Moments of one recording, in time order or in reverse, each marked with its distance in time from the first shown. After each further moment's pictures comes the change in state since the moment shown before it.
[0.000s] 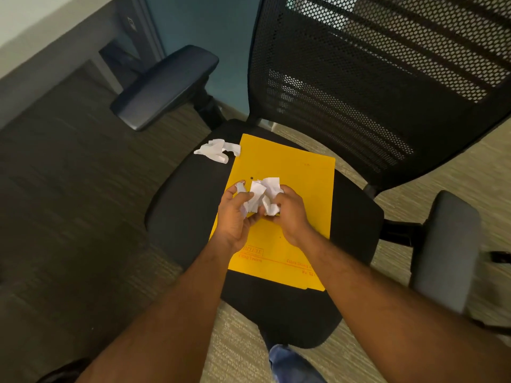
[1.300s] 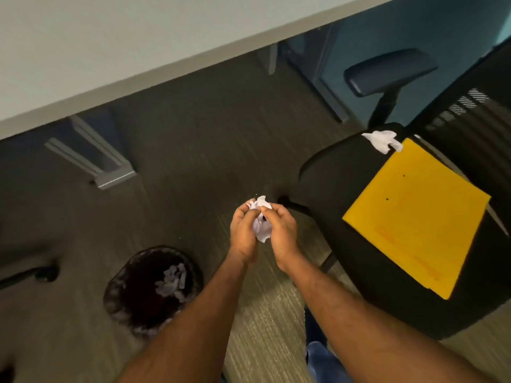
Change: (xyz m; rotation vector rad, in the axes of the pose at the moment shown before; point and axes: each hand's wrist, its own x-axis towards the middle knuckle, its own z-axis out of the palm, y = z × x) left_hand -0.205 0.028 -0.254 -0.249 0.492 0.287; right_hand -0.208 0.164 0.238 -0.249 -0.316 -0.074
